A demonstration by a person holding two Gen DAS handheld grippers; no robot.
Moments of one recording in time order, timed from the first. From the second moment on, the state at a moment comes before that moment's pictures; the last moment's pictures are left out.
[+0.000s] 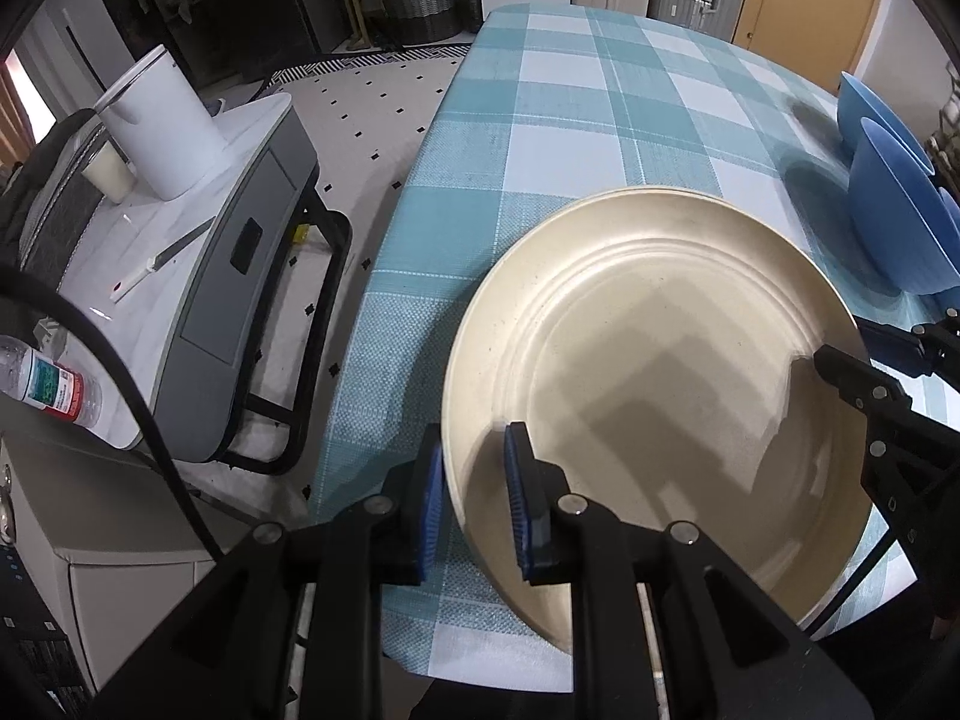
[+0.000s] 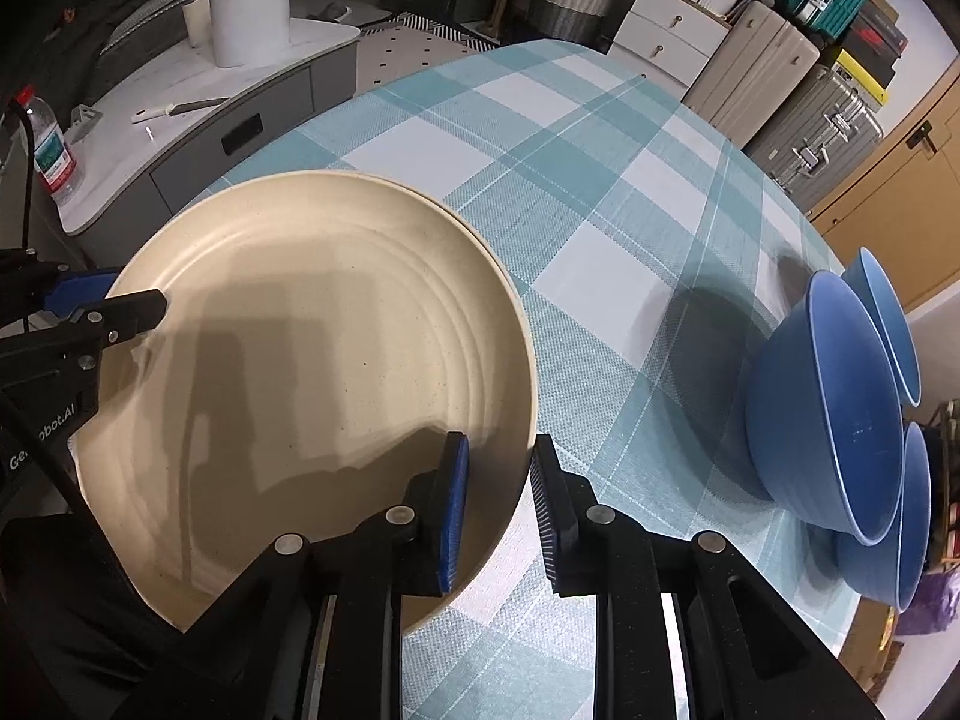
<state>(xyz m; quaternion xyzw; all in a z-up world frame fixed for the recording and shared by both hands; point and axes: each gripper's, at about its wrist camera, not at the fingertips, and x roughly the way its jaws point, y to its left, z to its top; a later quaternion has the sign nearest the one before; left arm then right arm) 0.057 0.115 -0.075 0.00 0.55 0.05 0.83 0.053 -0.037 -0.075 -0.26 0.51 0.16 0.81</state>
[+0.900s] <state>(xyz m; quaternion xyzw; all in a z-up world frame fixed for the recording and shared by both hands) 0.054 0.113 -0.075 0.00 0.54 0.08 0.84 0.044 -0.048 -0.077 -0.23 0.43 0.18 0.85</state>
